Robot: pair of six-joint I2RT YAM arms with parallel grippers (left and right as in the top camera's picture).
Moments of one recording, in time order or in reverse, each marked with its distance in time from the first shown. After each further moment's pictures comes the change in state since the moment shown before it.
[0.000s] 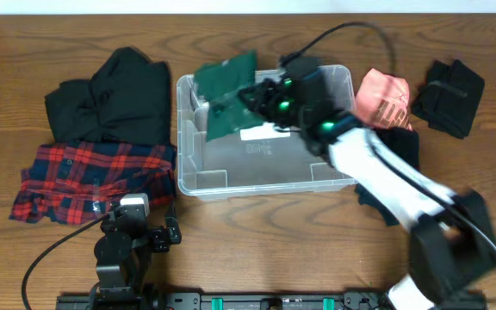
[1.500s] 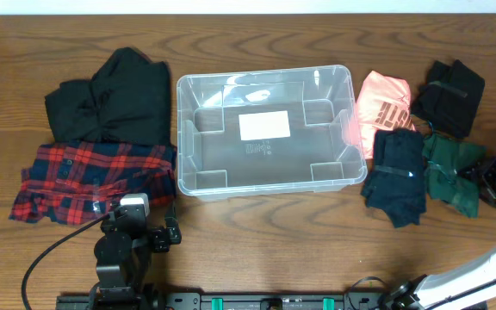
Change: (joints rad) left arm 0.000 0.000 0.000 0.000 0.000 0.000; right arm -1.379 0.212 0.011 -0.830 -0.074 -1.126
